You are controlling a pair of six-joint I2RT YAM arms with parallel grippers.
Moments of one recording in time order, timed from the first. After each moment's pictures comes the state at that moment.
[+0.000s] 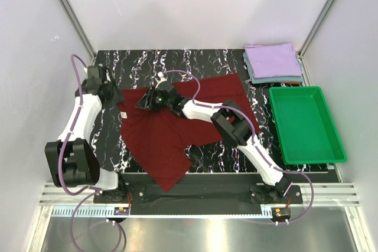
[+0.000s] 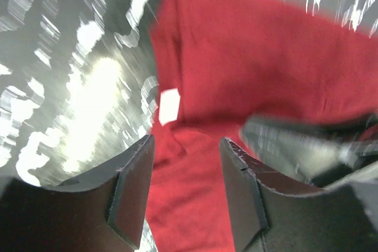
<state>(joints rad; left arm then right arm) 0.10 1.42 1.17 -0.66 -0.05 -0.37 0.87 2.49 1.85 0.30 -0.25 0.99</state>
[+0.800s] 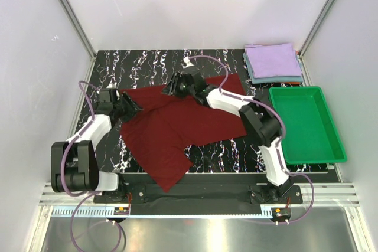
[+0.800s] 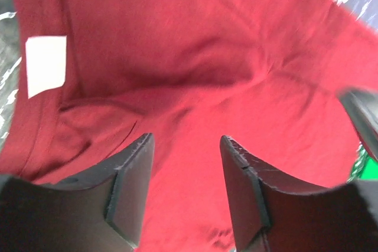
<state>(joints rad) 0.05 1.36 0.72 -0.18 0.24 -0.67 0.71 2.17 1.58 0.14 -0.19 0.84</state>
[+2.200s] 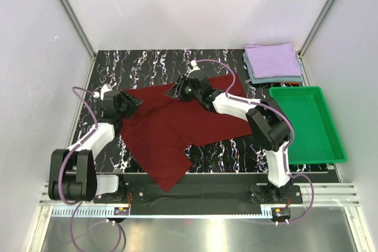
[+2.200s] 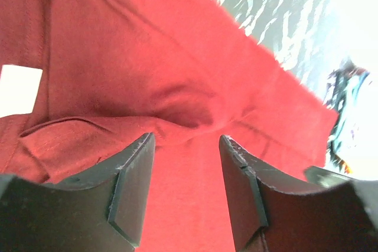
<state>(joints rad) -0.03 1.31 0.60 0.11 0.05 -0.90 0.71 2.03 1.40 0.23 -0.18 0.90</state>
